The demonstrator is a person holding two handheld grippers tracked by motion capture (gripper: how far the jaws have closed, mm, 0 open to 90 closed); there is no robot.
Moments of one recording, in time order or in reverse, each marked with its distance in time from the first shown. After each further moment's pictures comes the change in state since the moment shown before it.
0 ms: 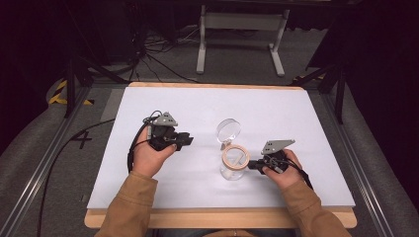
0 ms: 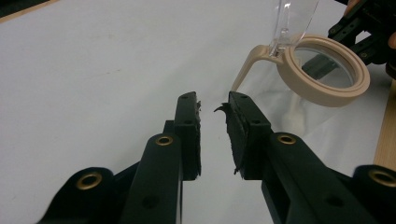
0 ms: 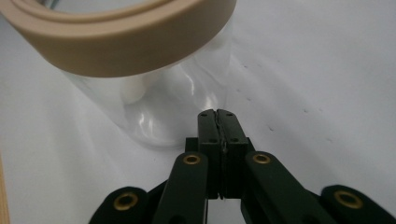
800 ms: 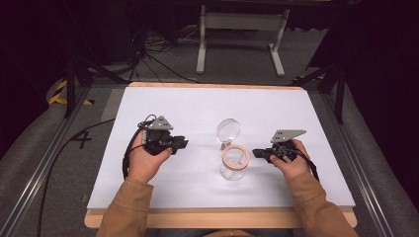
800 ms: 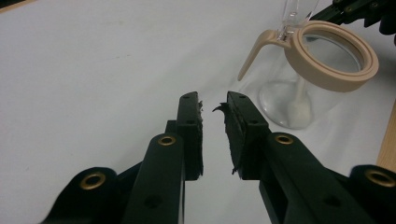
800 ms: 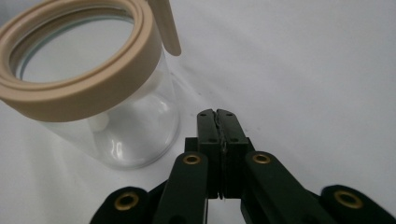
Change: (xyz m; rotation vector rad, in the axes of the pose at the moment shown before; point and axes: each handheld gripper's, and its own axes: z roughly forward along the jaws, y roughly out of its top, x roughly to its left) left arm -0.003 -0.011 -0.007 0.009 0.036 -0.023; right arm -0.025 0.010 -0.020 -0.066 -0.044 0.034
